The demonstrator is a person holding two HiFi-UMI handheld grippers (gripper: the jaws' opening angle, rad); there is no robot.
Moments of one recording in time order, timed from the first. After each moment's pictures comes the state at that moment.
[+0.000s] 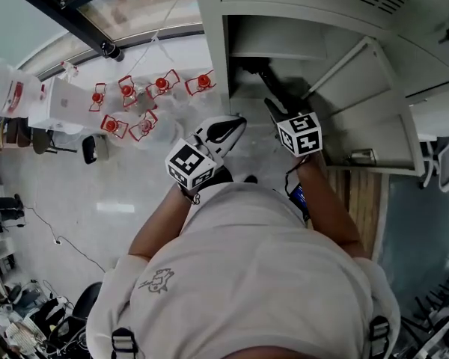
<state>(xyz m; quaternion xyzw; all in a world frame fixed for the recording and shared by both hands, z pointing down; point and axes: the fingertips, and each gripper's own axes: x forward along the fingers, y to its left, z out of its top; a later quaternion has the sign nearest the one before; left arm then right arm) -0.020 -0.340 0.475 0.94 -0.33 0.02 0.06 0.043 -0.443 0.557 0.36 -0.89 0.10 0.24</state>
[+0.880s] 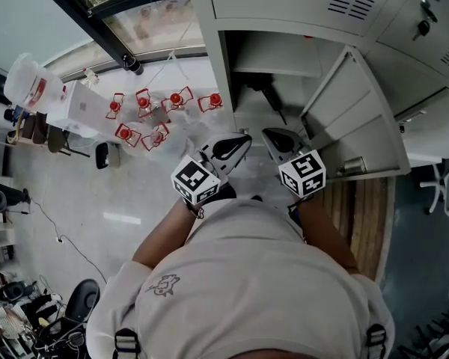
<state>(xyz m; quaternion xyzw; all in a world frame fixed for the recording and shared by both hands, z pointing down) 0.005 -0.300 0.435 0.94 -0.35 0.01 0.03 0.033 -0.343 0.487 0.27 -0.95 0.09 0.14</state>
